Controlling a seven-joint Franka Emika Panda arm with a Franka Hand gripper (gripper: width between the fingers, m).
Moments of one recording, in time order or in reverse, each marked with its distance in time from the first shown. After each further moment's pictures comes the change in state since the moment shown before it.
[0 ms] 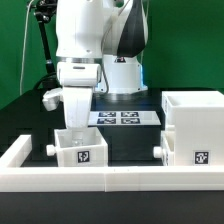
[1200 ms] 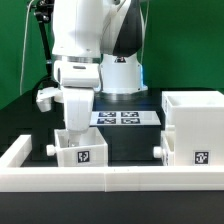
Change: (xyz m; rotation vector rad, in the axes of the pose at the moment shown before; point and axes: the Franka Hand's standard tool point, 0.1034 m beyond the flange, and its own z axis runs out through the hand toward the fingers) arm -0.011 0.023 0.000 0.017 -0.026 -0.077
